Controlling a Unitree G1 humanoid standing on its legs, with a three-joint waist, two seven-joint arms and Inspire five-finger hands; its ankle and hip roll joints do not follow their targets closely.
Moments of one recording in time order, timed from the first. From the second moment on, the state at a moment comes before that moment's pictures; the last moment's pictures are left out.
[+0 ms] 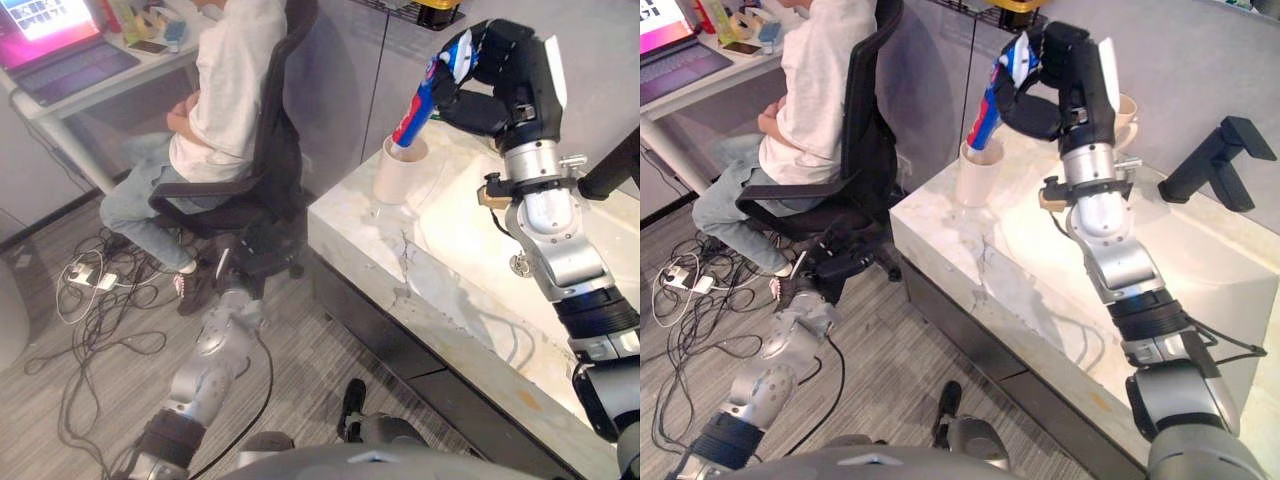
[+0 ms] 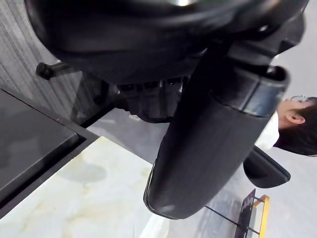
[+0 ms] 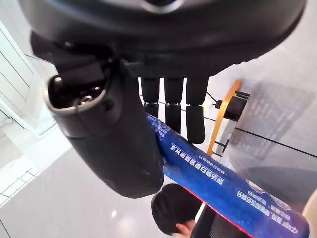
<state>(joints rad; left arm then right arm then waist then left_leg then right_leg) 0.00 0.33 -0.28 -0.05 -0.82 -0.02 0.37 -0.58 -0.74 0.24 0.09 0.33 -0.25 -0.25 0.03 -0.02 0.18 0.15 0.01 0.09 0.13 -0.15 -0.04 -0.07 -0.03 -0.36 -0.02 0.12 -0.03</state>
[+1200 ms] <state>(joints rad) 0.00 0.33 -0.28 -0.05 -0.82 -0.02 0.39 -0.52 -0.74 0.24 0.12 0.41 -0.06 -0.21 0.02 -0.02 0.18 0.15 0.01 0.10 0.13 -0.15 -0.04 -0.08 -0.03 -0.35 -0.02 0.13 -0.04</state>
